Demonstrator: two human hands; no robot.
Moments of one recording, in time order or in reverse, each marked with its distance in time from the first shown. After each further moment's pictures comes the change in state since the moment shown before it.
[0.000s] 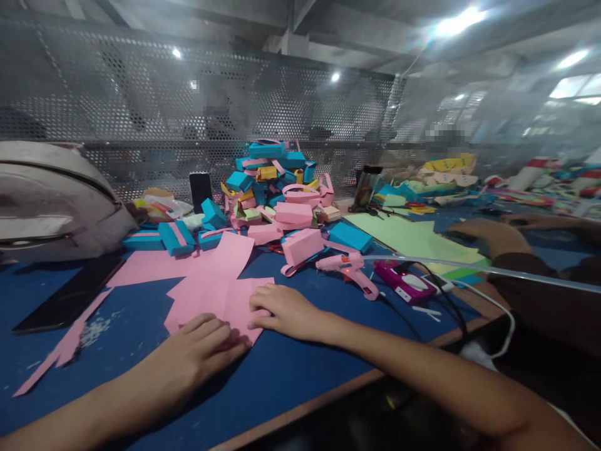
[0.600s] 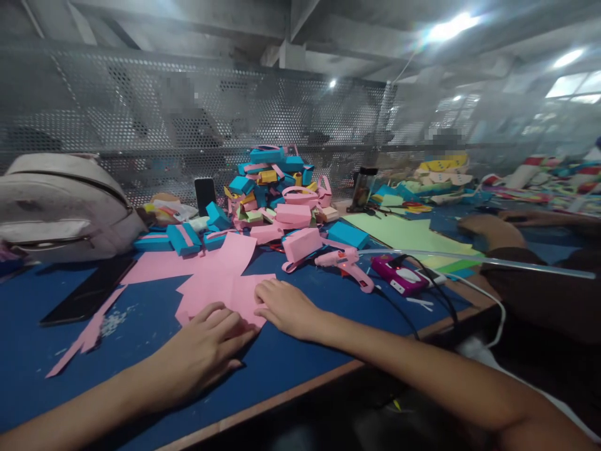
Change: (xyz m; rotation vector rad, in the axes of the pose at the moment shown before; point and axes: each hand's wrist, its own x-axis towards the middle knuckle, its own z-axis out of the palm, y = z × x) left_hand 0.002 0.012 -0.006 -0.014 -0.066 -0.087; right_hand -0.008 -0.016 0.009 -0.155 0.097 0.061
